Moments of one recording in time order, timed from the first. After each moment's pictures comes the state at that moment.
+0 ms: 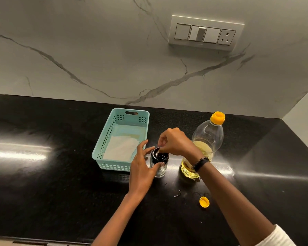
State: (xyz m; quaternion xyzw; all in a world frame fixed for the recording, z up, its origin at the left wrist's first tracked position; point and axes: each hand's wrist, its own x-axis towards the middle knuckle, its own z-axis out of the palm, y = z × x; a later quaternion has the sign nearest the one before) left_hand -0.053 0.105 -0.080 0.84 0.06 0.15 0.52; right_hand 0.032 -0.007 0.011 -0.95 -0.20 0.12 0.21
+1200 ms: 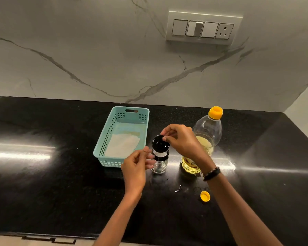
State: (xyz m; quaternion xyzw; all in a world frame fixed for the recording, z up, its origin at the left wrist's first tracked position) left_hand -0.077 0.102 -0.041 0.67 0.18 0.14 0.70; right_hand 0.011 -0.029 0.010 -0.90 -0.16 0.04 0.41
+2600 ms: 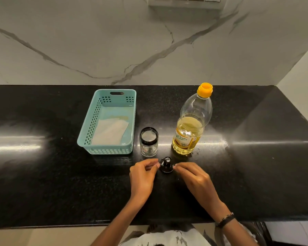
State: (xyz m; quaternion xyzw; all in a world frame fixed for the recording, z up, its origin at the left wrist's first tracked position) left_hand -0.098 0.068 -0.104 0.83 0.14 0.02 0.53; right_hand -0.096 -0.123 -0.129 -0.91 -0.30 -0.15 0.26
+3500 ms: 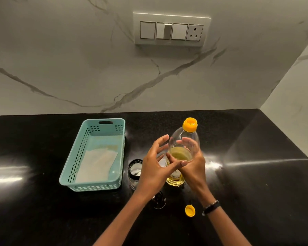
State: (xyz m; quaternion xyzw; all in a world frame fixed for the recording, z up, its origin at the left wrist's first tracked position) left_hand -0.018 0.029 -0.020 0.76 -0.08 0.03 0.64; right_hand 0.004 -0.101 -0.053 -0.77 -0.02 -0.16 0.61
